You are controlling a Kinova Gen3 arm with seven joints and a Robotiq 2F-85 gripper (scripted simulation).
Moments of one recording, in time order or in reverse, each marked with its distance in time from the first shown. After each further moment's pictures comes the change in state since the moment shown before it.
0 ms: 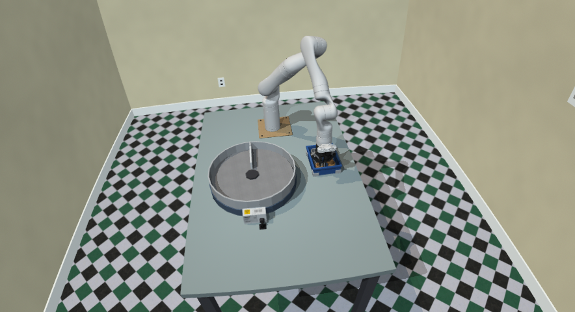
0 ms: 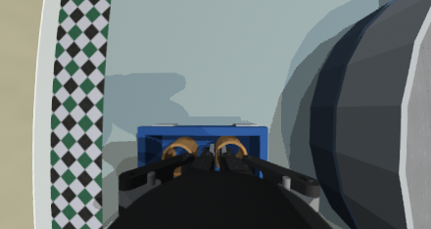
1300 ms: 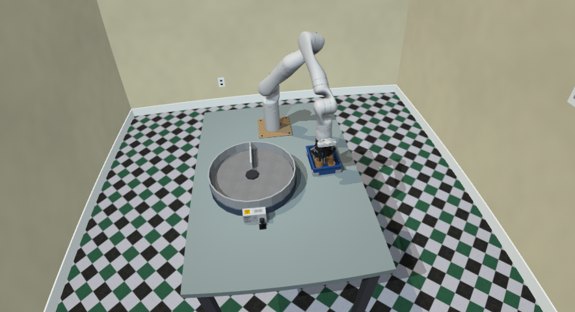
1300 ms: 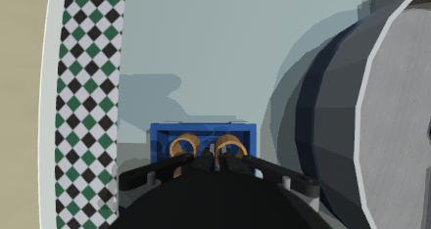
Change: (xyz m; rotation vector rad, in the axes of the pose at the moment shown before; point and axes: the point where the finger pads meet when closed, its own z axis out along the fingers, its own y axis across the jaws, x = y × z) arm 0.000 0.003 -0.033 -0.001 -0.005 -0.003
